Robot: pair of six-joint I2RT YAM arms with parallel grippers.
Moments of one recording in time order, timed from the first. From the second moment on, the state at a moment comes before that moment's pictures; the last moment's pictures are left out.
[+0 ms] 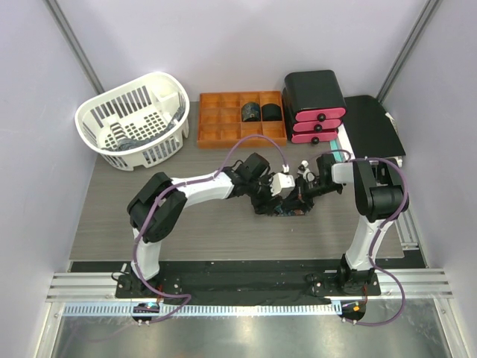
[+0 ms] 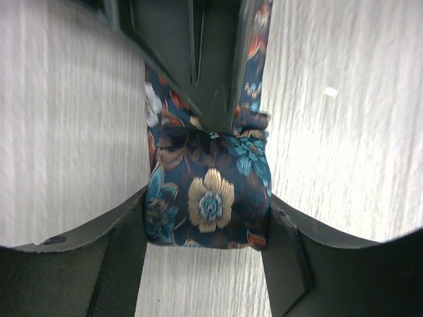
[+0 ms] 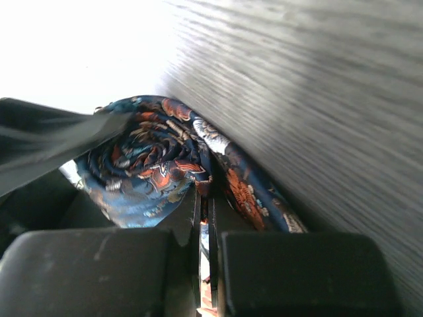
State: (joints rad) left arm -0.85 1.95 1.29 -0.23 0.44 0.44; right arm 0.08 1.92 0.92 -0.45 -0.94 0.31
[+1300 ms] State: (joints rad) left arm -0.84 1.97 1.25 -0.18 0.52 0.53; right arm 0.13 1.94 1.05 -0.63 -0.82 0.21
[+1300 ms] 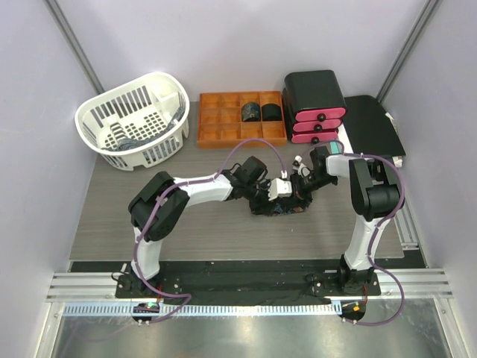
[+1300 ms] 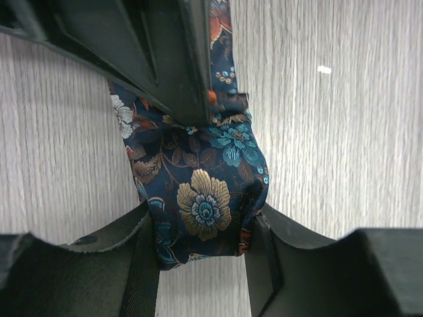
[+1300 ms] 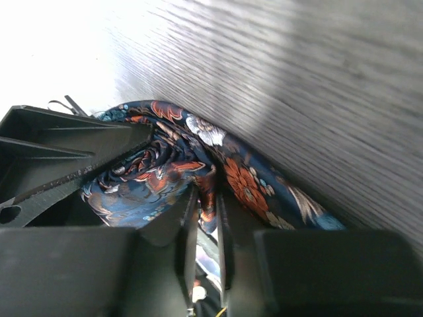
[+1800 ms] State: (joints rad) left arm -0.83 1.97 1.27 -0.30 0.50 0.63; right arm 0.16 1.92 1.04 -0.56 -0.80 0.19
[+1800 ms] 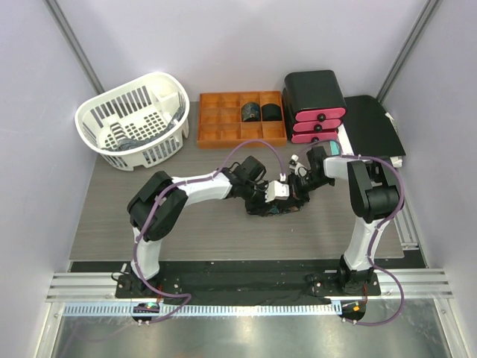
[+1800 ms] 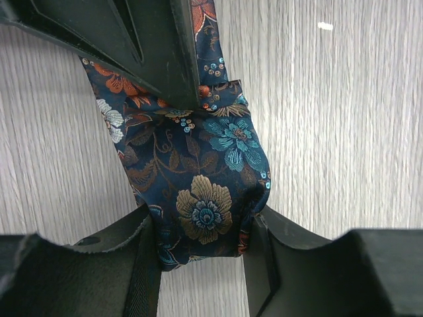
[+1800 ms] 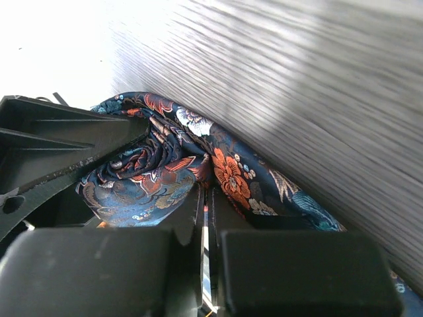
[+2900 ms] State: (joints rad) left arm -0.82 1.97 1.28 -0.22 0.50 0.36; right arm 0.26 1.94 1.04 -0.48 -0.80 0.32
